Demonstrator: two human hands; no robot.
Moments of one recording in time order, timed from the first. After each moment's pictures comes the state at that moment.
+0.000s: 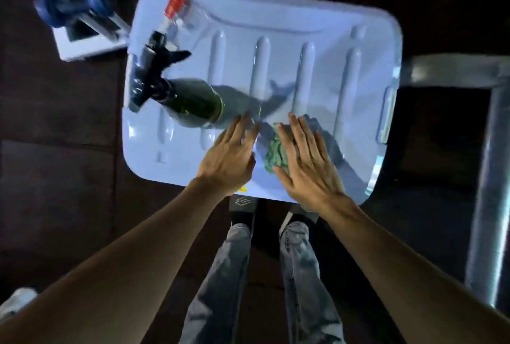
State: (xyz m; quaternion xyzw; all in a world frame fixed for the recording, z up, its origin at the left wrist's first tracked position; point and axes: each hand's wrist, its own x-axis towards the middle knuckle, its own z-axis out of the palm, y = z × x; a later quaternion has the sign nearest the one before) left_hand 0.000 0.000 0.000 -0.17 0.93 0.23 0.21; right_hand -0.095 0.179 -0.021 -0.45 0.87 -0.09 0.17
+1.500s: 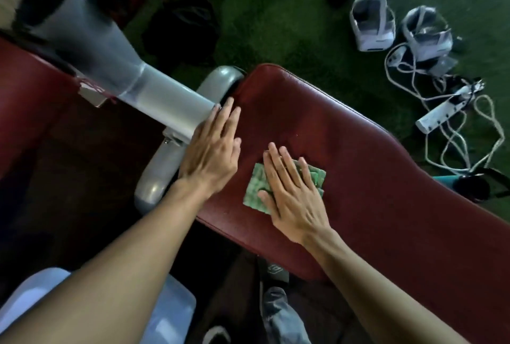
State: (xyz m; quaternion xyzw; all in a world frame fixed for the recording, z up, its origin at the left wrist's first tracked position) left_hand -0.467 0.530 0.065 0.34 0.92 0.15 0.12; right_hand -0.301 0.667 0.041 0.07 0.99 -0.14 0.05
